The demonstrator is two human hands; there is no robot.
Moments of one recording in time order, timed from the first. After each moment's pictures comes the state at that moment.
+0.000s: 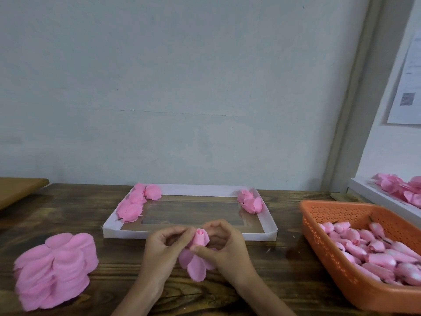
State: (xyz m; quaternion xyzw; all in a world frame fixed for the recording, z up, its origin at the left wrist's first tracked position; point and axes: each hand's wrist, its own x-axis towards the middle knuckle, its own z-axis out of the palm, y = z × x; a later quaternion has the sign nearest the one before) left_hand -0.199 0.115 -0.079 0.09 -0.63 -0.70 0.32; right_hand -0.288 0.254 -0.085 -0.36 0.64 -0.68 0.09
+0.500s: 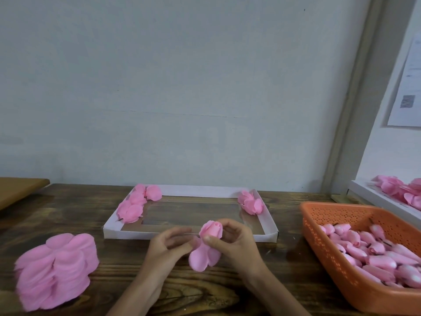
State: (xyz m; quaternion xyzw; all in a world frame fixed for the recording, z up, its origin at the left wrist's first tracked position) left_hand -0.208 0.094 -0.097 0.14 -0.67 -0.70 0.21; right_hand -0.302 0.266 -0.076 -0.36 0.57 -0.73 0.13
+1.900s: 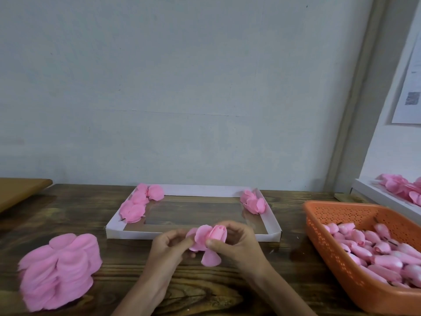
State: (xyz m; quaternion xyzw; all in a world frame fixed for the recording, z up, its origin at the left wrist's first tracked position) left_hand -0.205 0.106 -0.088 0.13 -0.60 -0.75 0.23; right_hand -0.300 0.267 -0.074 -0.38 0.58 -0.71 0.14
